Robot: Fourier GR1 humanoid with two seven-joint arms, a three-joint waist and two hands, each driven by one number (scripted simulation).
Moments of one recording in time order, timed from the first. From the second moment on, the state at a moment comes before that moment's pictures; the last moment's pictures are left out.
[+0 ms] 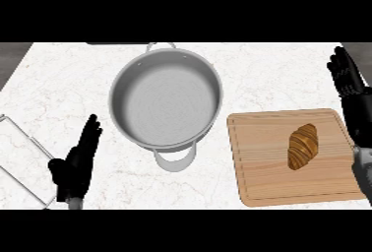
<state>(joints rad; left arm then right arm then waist) 0.01 0.36 -0.34 -1.52 0.26 0.45 -0.02 -0.27 -0.49 0.06 -1.56 -0.10 -0.16 -0.05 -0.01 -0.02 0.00</state>
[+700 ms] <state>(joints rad) -0.16 0.45 -0.16 -1.62 0.33 0.40 0.10 -0.12 -0.60 -0.28 -1.12 -0.12 -0.13 -0.50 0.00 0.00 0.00</state>
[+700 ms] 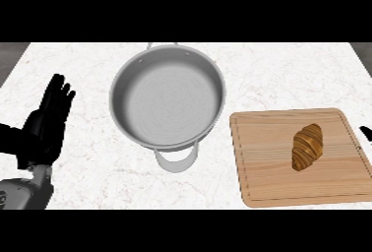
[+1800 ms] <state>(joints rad) -0.20 0.43 -0.10 -1.59 0.31 0.33 0.14 -0.10 -0.88 0.00 -1.50 0.04 0.29 0.08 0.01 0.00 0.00</state>
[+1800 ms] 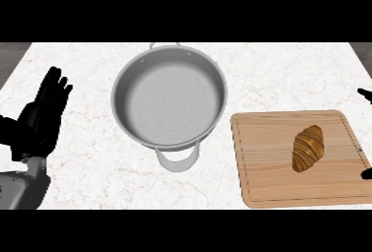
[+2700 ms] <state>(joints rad) -0.20 0.35 -0.02 -1.59 0.22 0.26 0.17 -0.15 -0.65 0.08 -1.58 0.25 0.38 0.39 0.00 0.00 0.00</state>
